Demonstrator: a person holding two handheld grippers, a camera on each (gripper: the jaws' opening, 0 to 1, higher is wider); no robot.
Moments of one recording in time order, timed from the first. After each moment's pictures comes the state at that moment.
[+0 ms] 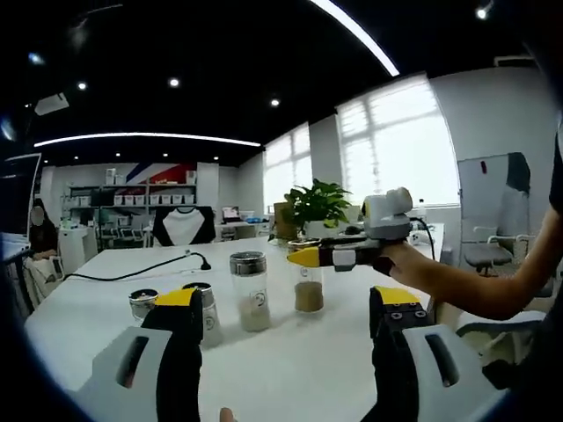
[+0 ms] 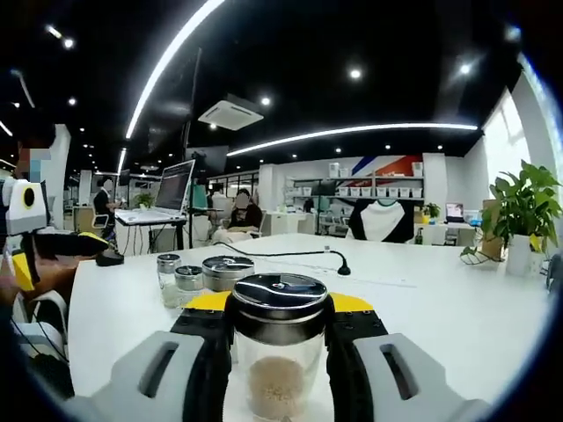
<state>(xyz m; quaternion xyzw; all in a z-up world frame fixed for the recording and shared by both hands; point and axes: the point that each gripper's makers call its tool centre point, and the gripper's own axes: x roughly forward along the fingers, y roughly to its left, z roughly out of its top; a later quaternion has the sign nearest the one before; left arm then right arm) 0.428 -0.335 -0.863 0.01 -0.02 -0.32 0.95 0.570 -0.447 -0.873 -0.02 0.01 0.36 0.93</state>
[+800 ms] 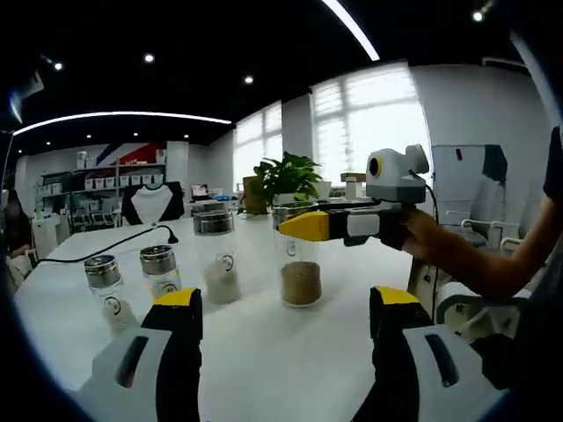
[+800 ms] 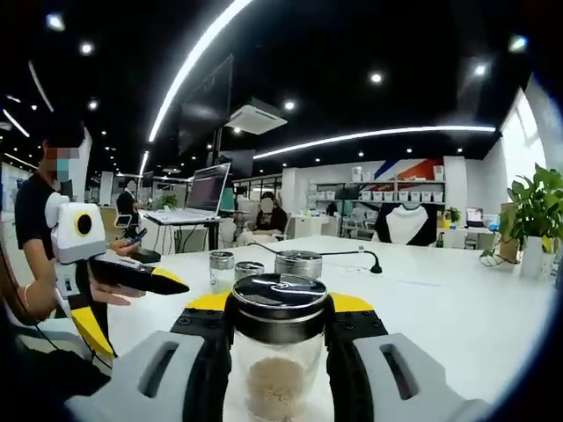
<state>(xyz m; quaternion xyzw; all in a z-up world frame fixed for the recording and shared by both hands) 0.440 -0.359 -0.914 0.03 0.03 -0.39 0.92 0.499 -0.411 -0.879 -0.05 0.00 0.41 0.91</state>
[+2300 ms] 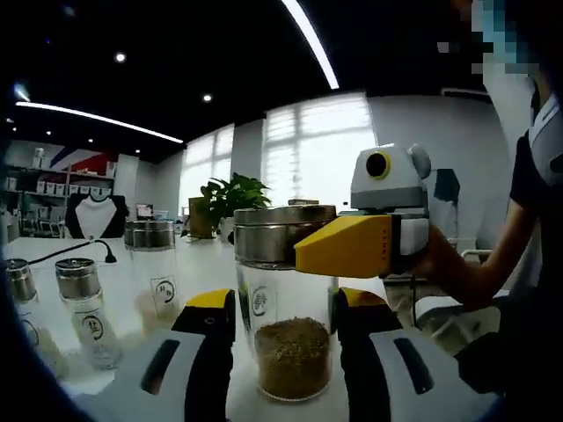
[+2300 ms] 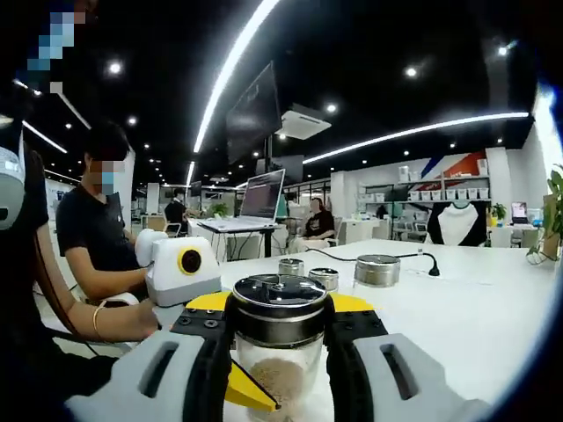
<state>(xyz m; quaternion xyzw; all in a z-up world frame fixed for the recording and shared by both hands) 0.457 -0.415 -0.911 -0.02 -0.03 -0.53 0.85 0.444 -0.366 -0.876 -0.01 -0.01 0.52 0.85</state>
